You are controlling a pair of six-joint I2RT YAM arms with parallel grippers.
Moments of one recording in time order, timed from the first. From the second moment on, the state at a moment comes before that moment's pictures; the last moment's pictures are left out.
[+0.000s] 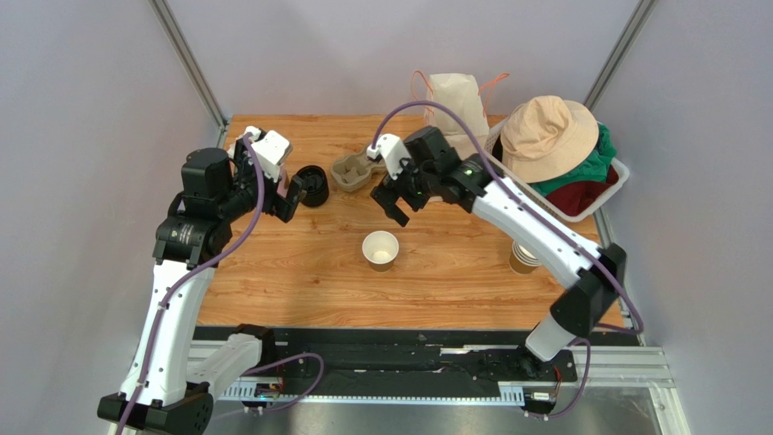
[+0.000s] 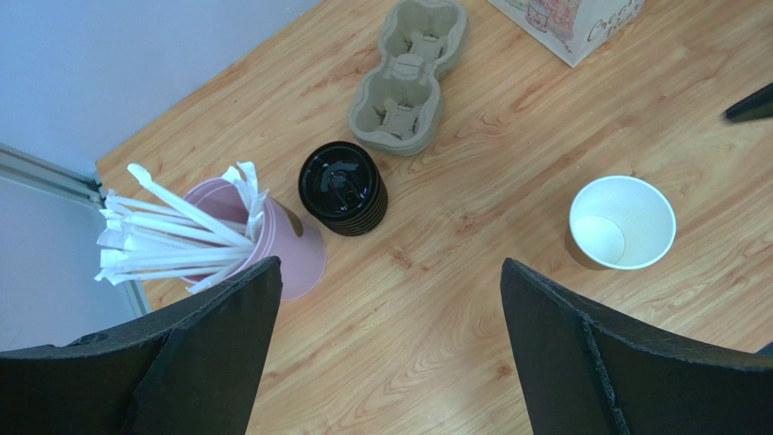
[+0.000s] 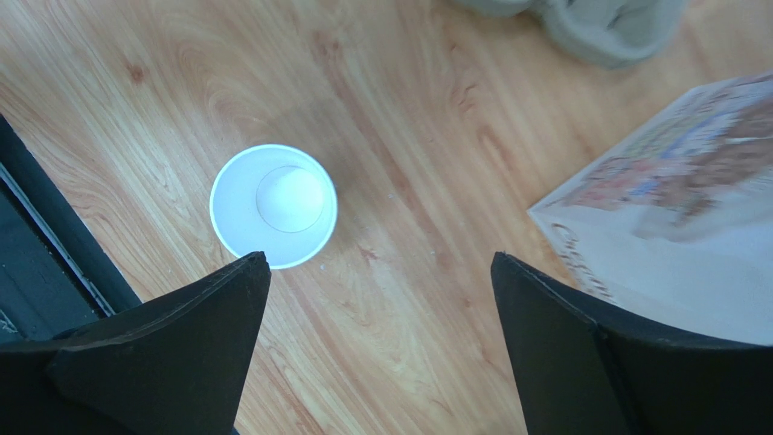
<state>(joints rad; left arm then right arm) -0.17 0.95 1.29 -0.75 0.31 0.35 0.76 1.64 1.66 -0.81 -0.10 -0.25</state>
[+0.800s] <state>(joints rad) -0.19 1.18 1.37 -0.79 0.31 0.41 0.51 1.08 1.39 -0.70 -0.07 -0.31</state>
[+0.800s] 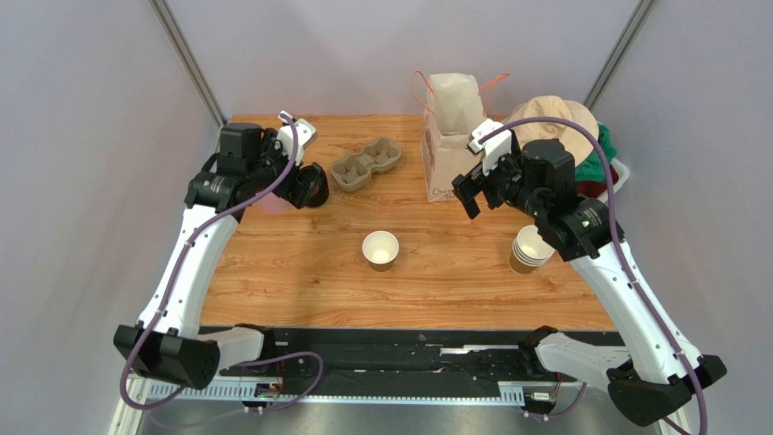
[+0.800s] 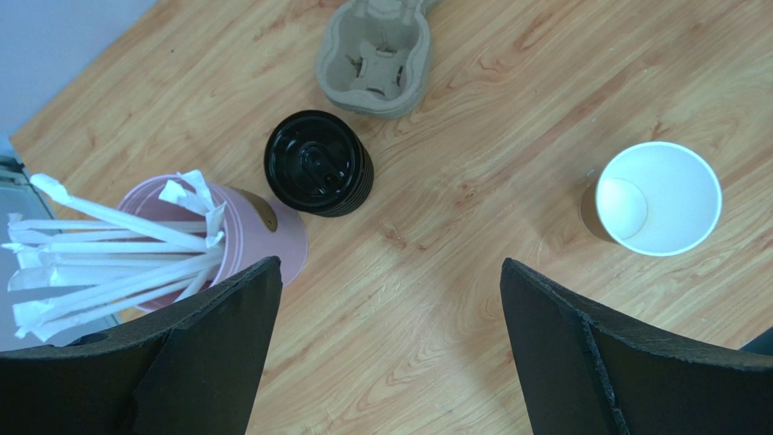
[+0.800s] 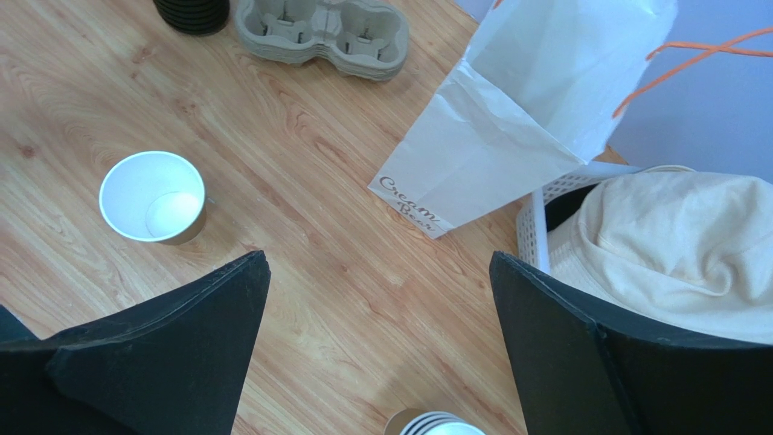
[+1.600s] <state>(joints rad) -0.27 1.69 1.43 -0.63 0.10 0.51 0.51 1.11 1.28 -0.62 -0.15 -0.31</state>
